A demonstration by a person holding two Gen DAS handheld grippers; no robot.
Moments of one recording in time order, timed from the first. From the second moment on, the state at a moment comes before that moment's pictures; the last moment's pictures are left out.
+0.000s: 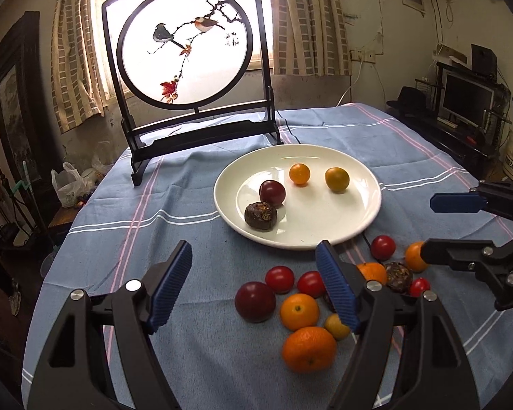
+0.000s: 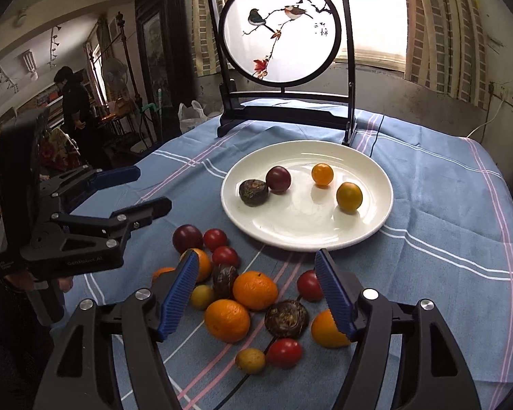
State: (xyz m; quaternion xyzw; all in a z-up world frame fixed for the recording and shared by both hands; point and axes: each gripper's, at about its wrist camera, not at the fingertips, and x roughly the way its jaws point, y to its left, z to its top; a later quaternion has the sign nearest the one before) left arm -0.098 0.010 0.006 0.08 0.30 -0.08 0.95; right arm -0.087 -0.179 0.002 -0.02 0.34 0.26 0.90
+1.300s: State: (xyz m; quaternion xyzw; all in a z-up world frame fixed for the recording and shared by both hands) left arm -0.112 0.005 -0.068 0.06 0.42 -0.23 0.87; right arm -0.124 -0.187 -0.069 -0.05 0.44 0.29 0.85
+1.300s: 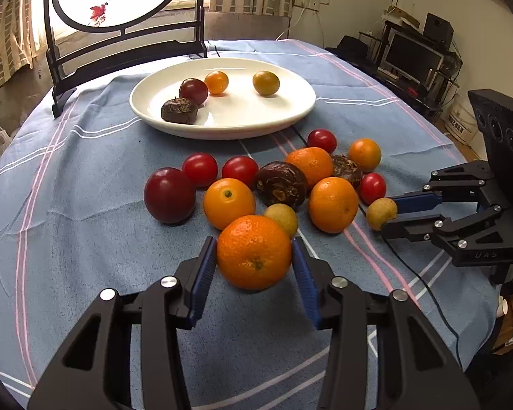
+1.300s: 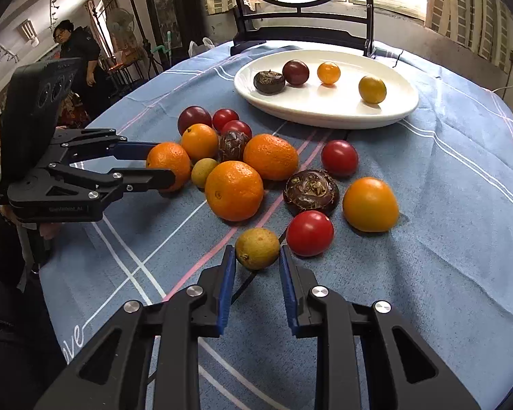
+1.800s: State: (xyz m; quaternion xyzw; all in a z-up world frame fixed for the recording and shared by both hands) left arm -0.099 0.004 -0.013 0.05 0.36 -0.24 0.90; right arm -0.100 -0.196 -0.031 0.00 0.40 0.31 0.86
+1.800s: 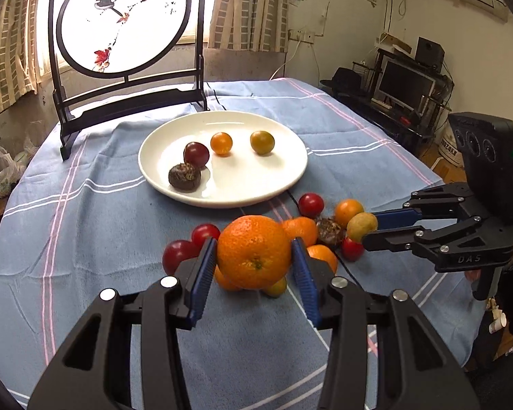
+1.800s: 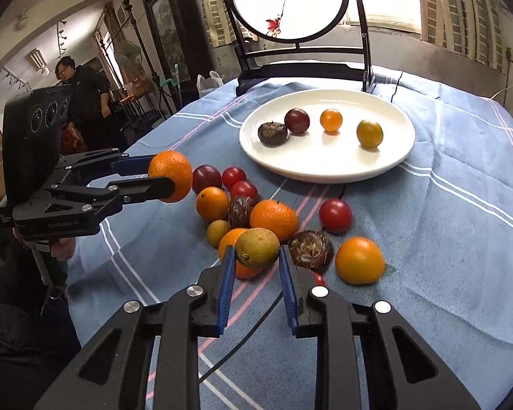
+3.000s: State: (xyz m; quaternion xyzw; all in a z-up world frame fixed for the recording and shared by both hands) left arm 0.015 0.008 -0.004 0.06 0.36 -0.15 0.92; right arm 0.010 -0.195 -0.010 0.02 0.39 0.27 0.88
